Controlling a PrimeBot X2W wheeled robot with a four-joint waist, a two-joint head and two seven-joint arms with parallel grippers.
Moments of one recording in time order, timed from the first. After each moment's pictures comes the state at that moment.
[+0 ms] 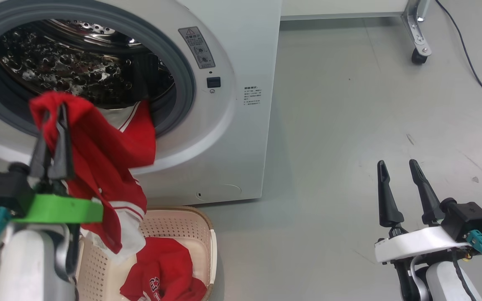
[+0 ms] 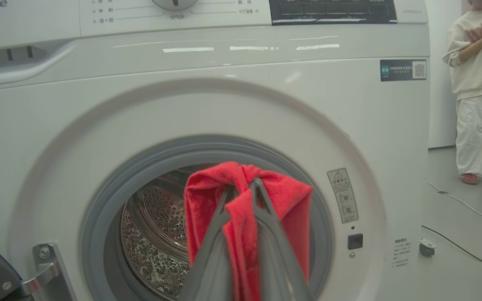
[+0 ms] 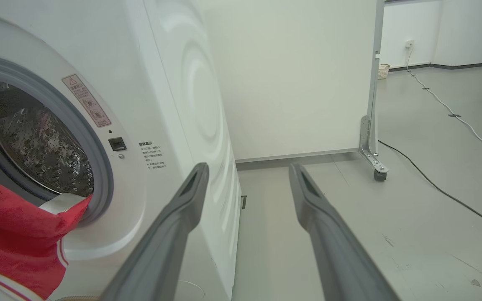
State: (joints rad) left arm -0.29 0.08 0.02 0.08 -0.22 -0.12 -0.26; right arm -0.03 -0.06 0.12 0.10 0.35 0.12 -0.25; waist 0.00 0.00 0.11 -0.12
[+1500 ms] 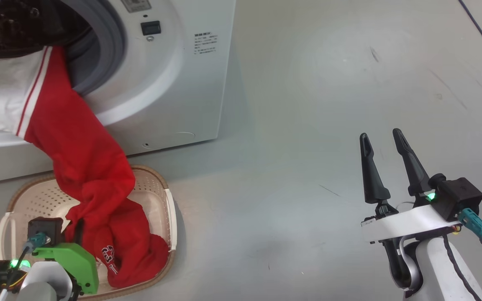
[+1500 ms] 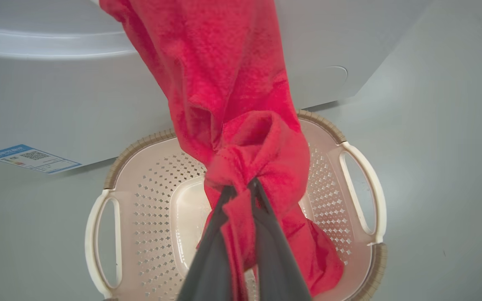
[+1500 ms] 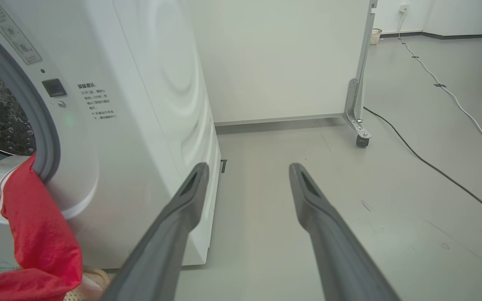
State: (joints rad) left arm -0.25 0.14 -0.03 0.66 -0.19 -0.12 -0.06; right arm -0.12 -0.05 0.18 0.07 0.33 0.12 -0.25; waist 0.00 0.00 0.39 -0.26
